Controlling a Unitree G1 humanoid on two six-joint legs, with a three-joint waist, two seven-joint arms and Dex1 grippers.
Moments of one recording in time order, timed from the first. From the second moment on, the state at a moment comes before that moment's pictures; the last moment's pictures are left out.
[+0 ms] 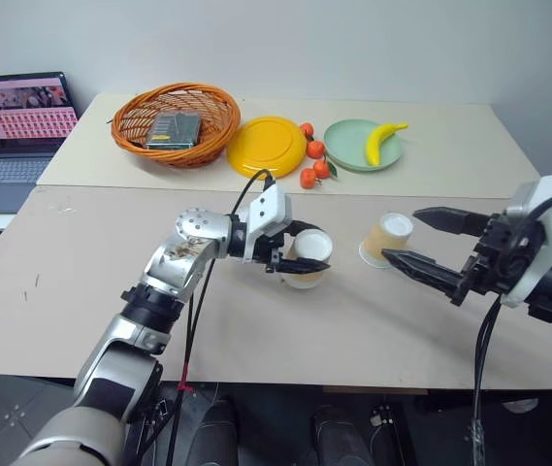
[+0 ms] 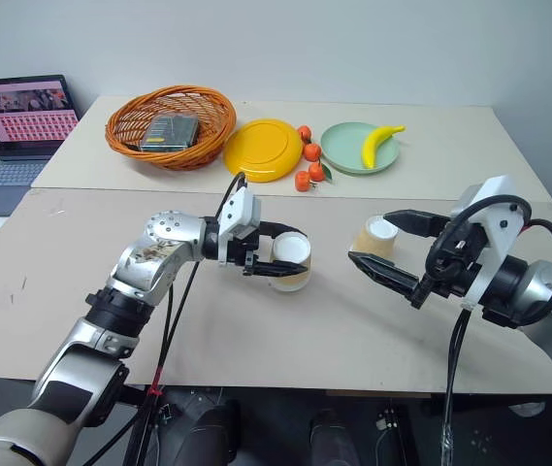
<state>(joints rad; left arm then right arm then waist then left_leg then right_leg) -0.84 0.35 -0.29 0.27 -0.30 0.22 -1.19 -0.18 -0.87 -0.51 -0.70 0.92 0.90 0.65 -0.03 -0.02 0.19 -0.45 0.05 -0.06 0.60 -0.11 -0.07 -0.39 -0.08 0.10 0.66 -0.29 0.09</state>
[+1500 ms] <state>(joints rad) -0.83 0.29 -0.19 0.22 -0.28 0.32 -1.17 -0.18 -0.99 -0.52 -0.68 1.04 0.92 0.59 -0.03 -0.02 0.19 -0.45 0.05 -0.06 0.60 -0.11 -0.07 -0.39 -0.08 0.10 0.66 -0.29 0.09</state>
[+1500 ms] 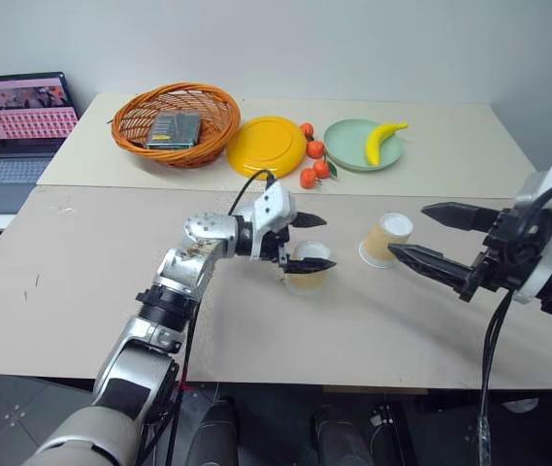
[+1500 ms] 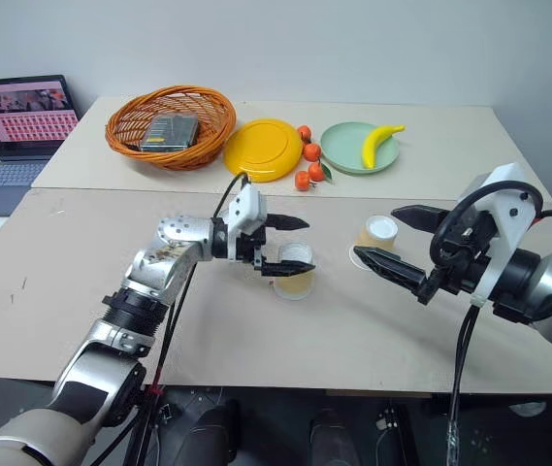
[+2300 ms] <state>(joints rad) -0.37 0.70 0.20 -0.36 -0.49 0.62 -0.94 -0.54 -1.00 -0.11 -0.22 0.74 0.68 1.06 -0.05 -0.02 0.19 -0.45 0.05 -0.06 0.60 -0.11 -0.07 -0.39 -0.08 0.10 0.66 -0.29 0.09</state>
